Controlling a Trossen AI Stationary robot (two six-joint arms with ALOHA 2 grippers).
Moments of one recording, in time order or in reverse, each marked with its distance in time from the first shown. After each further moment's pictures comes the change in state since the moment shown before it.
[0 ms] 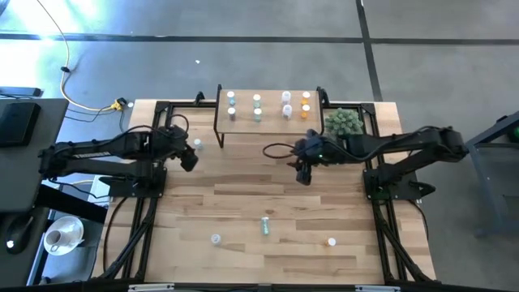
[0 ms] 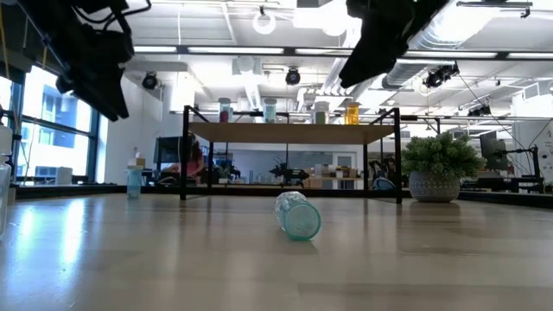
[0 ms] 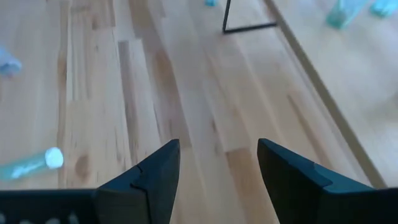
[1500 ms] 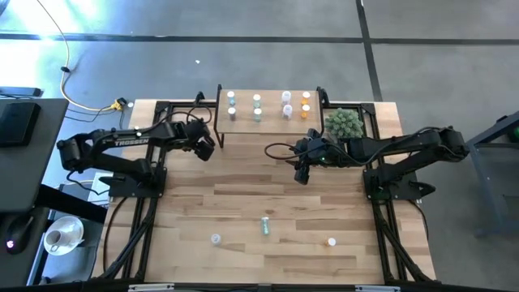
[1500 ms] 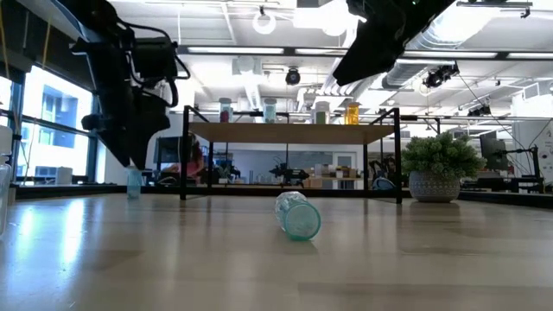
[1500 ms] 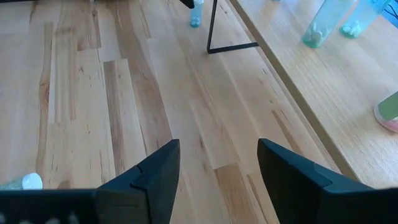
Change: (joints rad) left arm 0.307 0.463 -0.013 0.238 0.100 0.073; right arm 0.020 -0.012 -0.051 0.112 0.097 0.001
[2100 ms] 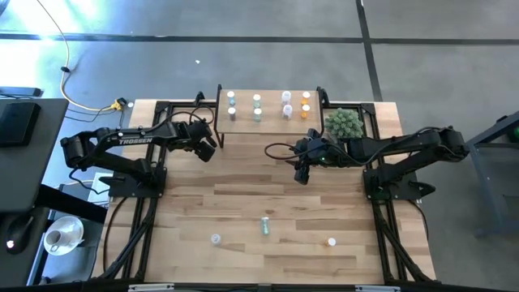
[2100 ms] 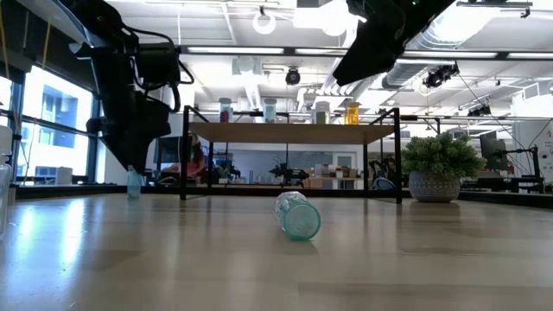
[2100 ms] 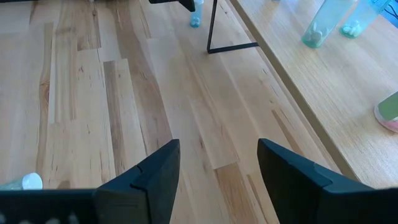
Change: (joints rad) left arm 0.001 0.045 0.000 0.026 0.002 0.045; right arm 0.000 0.000 0.000 0.000 0.000 0.000
